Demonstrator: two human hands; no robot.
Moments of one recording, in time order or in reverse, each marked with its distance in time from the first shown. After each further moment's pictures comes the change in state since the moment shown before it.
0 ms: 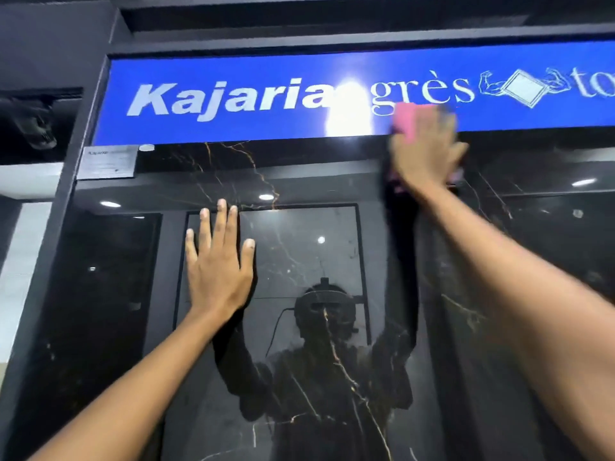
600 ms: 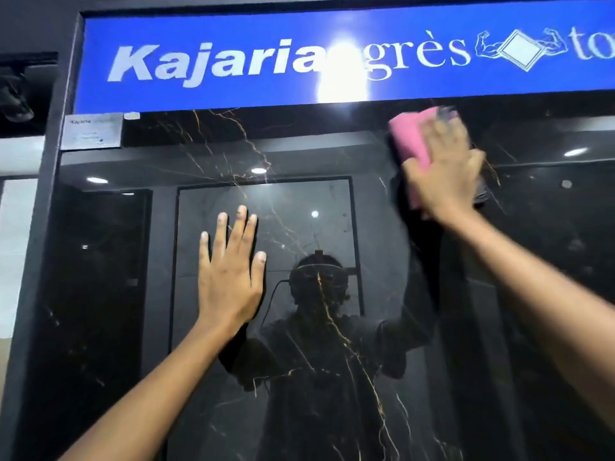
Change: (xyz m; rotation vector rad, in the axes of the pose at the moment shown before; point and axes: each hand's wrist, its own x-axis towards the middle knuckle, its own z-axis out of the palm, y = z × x) left_hand -0.061 0.007 0.001 -0.033 -0.096 0.143; right_hand -0.068 0.067 -0.018 -0.016 -0.040 -0.221
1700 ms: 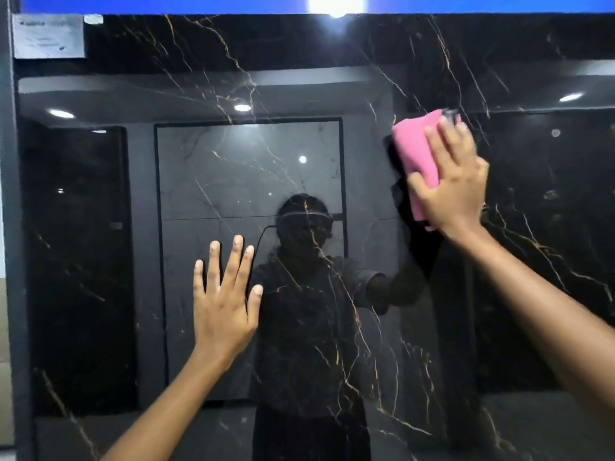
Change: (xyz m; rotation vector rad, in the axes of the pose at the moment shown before) left_hand -0.142 0.008 0.012 0.041 -0.056 0.051; right_hand -0.105 0.044 -0.011 -0.027 -0.004 -0.142
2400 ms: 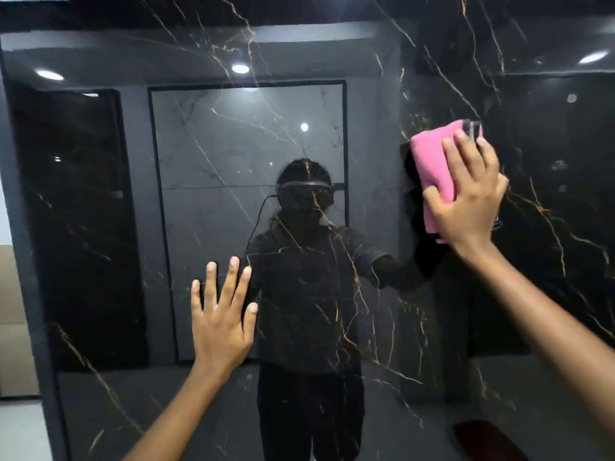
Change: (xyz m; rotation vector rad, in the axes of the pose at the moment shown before) left_hand -0.089 -0.009 0.012 0.011 -0.047 0.001; right_hand -0.076 0.007 -0.014 0.030 -0.007 0.074
